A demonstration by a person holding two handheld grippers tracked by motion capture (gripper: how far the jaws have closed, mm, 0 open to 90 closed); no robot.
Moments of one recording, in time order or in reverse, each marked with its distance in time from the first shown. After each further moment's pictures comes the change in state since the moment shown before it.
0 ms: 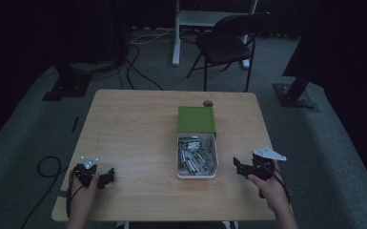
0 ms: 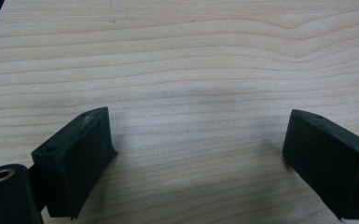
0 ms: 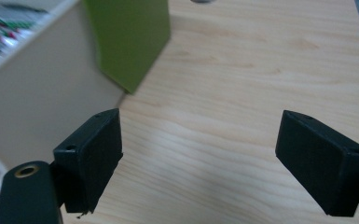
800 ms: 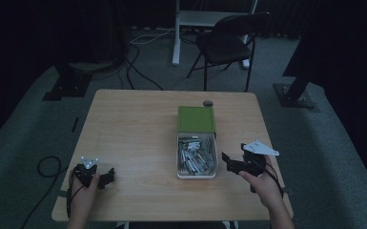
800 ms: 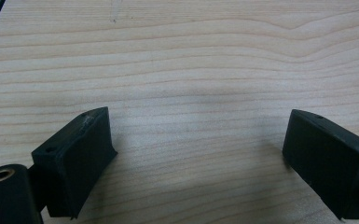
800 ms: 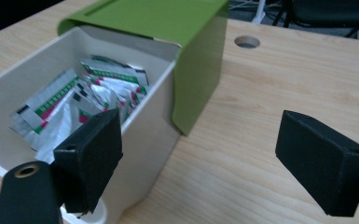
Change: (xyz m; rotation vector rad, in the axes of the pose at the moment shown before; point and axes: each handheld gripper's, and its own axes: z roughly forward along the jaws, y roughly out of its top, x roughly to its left) left arm -0.001 0.000 0.000 -0.002 0.003 -0.007; right arm 0.037 0.034 -0.011 -0.078 0.106 -0.069
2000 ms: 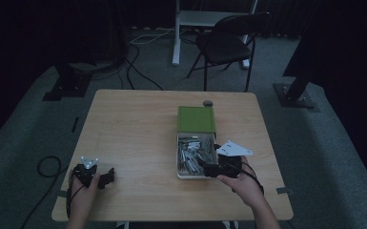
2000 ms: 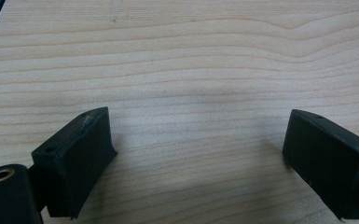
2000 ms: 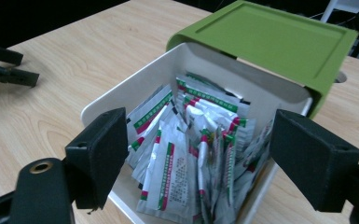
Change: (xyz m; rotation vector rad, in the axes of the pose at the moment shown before) left arm 0.000 0.000 0.000 -0.001 0.000 0.000; right arm 0.064 0.019 0.018 0.004 0.173 -0.148
